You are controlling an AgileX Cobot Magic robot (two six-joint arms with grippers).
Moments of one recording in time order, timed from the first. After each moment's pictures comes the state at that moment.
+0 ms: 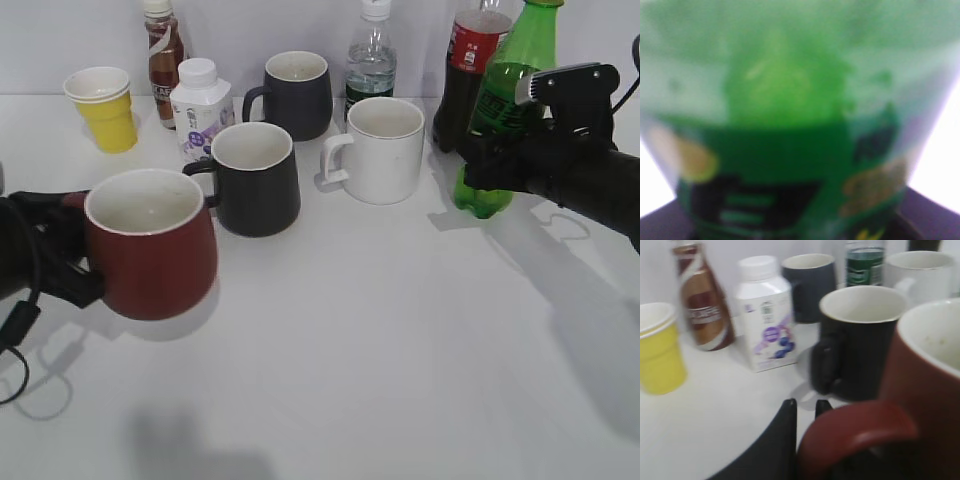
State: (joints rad) left arm -0.23 1.51 -0.27 0.39 -0.96 -0.09; right arm 0.20 1.88 -0.73 -0.27 -0.82 0.14
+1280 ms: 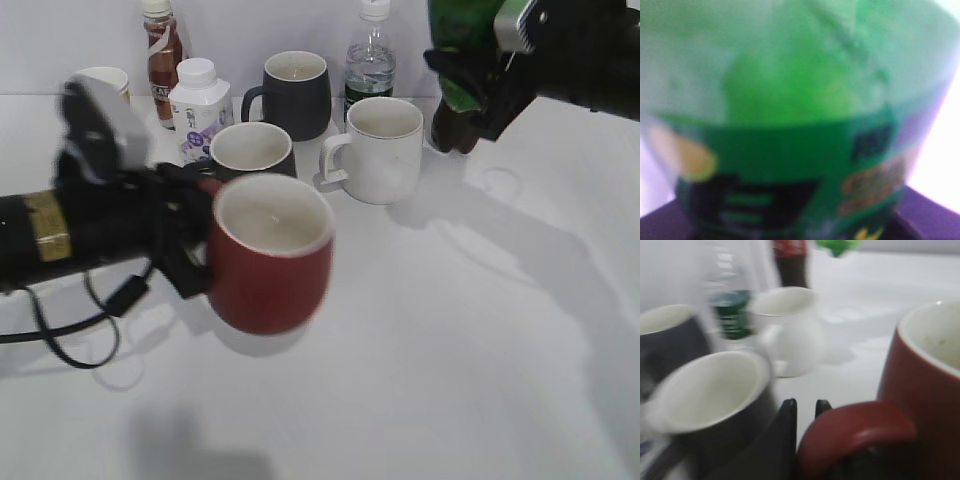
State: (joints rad) left arm -0.43 1.61 -0.55 0.72 -0.82 -0.25; right arm 0.20 1.64 -0.88 -0.88 -0.78 0.04
